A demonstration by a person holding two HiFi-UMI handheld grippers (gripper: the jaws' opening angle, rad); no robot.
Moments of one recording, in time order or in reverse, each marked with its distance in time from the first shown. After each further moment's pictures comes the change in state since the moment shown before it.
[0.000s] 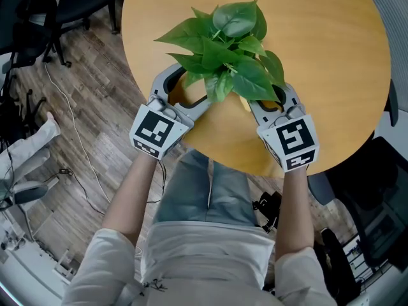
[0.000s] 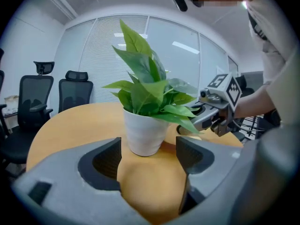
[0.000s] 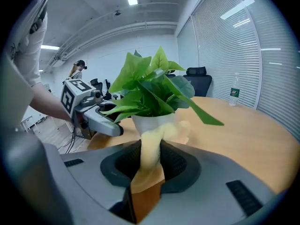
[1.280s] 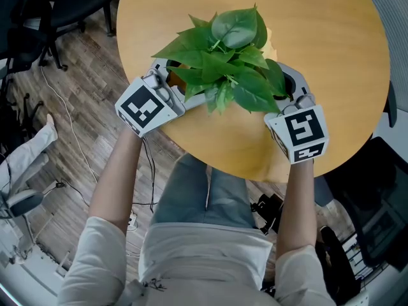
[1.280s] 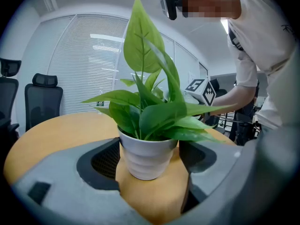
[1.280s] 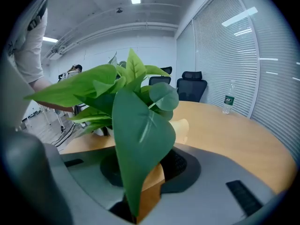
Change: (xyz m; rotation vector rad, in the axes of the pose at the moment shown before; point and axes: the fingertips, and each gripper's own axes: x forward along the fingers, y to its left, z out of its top) left arm 0.027 0.011 0.039 0.148 -0.081 -0.310; right arm 0.010 -0.043 0.029 -0.037 -0.013 -0.078
